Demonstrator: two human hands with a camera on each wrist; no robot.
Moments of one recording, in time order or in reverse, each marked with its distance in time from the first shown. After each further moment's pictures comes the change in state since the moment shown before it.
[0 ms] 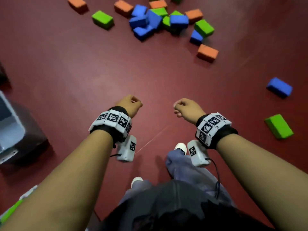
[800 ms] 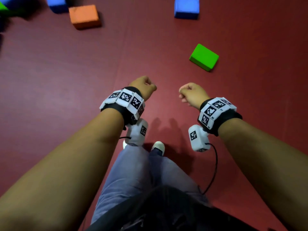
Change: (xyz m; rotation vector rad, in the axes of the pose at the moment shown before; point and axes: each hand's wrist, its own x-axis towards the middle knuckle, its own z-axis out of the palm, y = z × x) left_hand 0.124 0.419 0.528 0.387 -0.578 0.284; right_hand 0.081 0.377 -0.455 0.423 0.432 0.532
